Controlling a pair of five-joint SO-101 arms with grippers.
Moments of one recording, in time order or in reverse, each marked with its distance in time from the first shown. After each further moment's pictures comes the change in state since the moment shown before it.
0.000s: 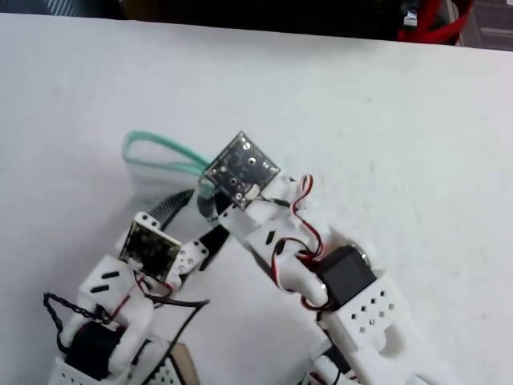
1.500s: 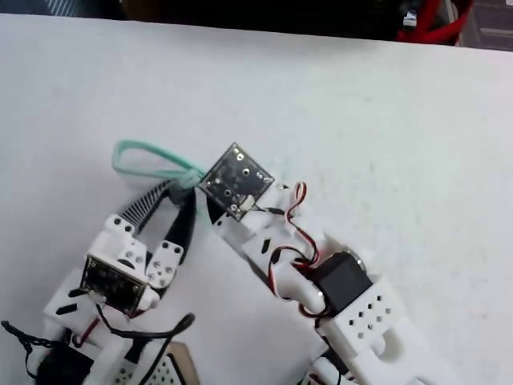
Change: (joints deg) left arm -1.4 0.6 -16.1 3.2 -3.0; right arm -0.2 -1.1 3.1 -1.5 0.0
